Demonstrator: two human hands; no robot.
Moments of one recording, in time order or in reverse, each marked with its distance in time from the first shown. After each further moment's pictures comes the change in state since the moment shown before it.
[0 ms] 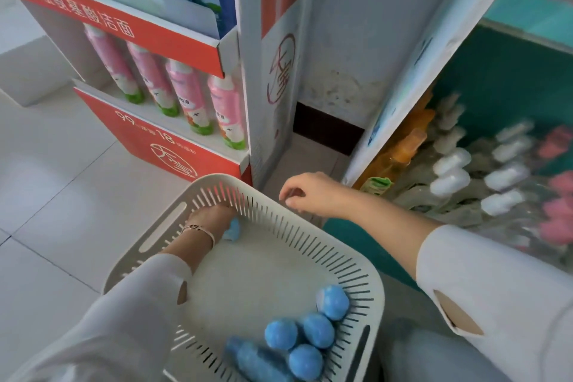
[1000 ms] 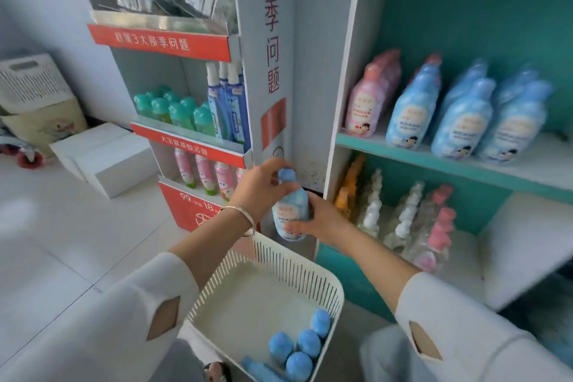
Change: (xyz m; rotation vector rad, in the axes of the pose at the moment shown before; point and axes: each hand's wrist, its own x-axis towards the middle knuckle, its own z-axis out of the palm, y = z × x) left_hand -0.250 0.120 -0.225 -0.778 0.733 0.325; right_hand -0.199 -0.086 -0.041 0.503 0.400 -0.098
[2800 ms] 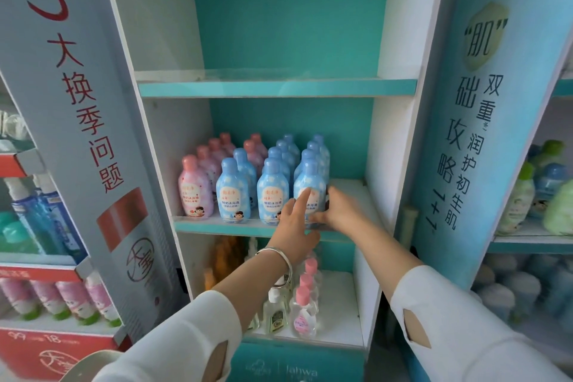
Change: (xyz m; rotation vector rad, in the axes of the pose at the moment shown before) left_hand 0.034 0.235 0.197 -0.066 -0.419 0.211; right_hand -0.090 0.072 -0.293 -0.206 0.628 0.223
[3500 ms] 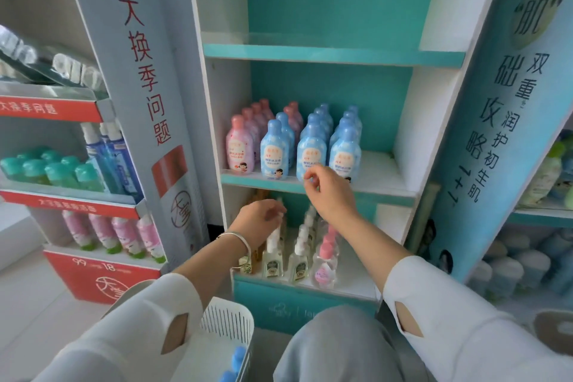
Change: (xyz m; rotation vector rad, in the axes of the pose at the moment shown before) left_hand -0.087 -0.082 -0.064 0.099 0.063 -0.183; right_hand -0.082 -0.062 0.063 -0.102 0.188 -0.321
